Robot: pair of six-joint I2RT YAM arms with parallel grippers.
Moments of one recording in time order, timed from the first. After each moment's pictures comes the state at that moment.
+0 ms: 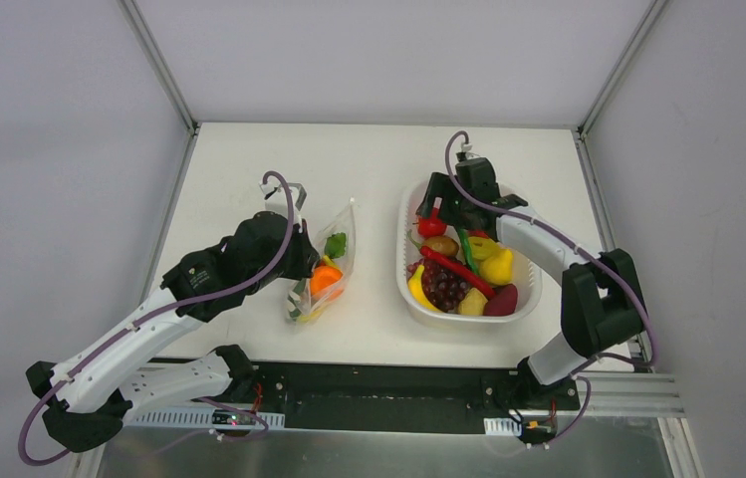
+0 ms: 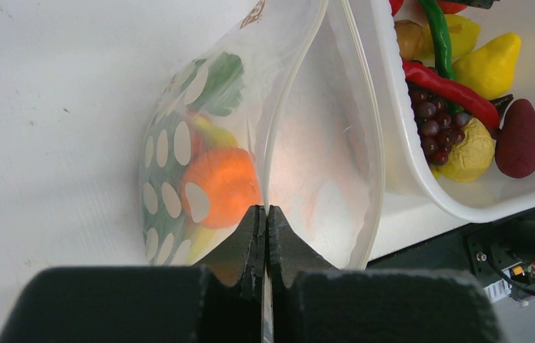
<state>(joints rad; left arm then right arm) -0.88 0.88 1.08 -0.82 -0.35 -0.56 0.44 1.60 1.08 -0.27 -0.04 0.56</state>
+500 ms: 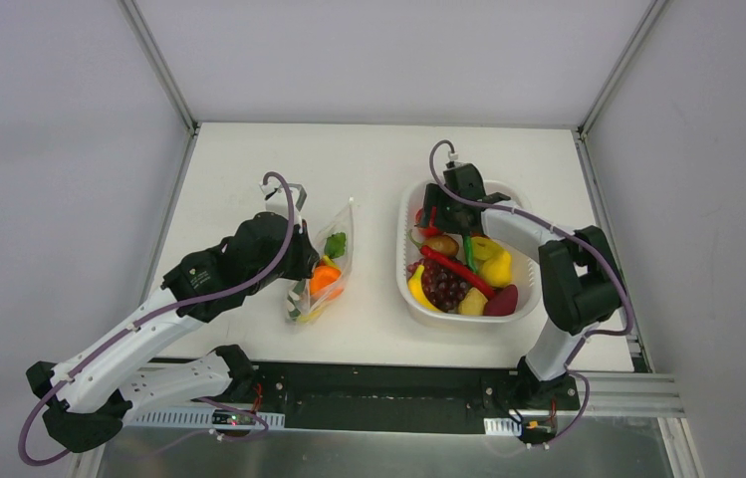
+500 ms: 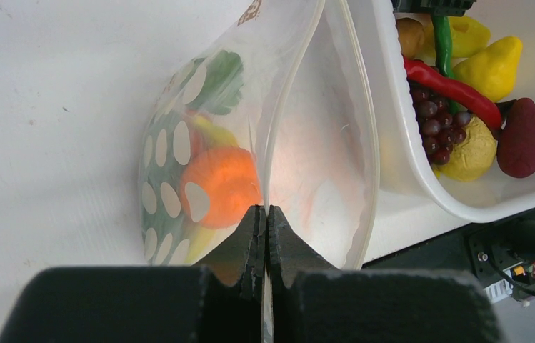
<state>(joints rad) -0.88 0.87 1.07 -0.82 -0.35 -0.56 0.44 1.74 1.12 -0.29 0.01 0.52</state>
